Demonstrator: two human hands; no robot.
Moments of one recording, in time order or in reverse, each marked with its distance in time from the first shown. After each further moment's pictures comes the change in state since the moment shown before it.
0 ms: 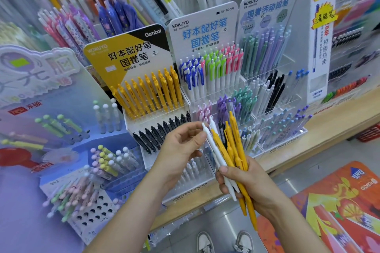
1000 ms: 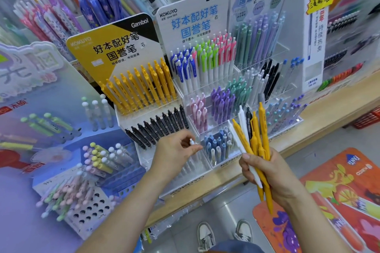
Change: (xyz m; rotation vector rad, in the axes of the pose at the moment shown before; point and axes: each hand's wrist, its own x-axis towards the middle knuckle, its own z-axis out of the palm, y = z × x) left_hand 0.022 -0.055 -0.022 0.810 0.081 0.287; right_hand -0.013 0.000 -0.041 0.048 0.166 -0.108
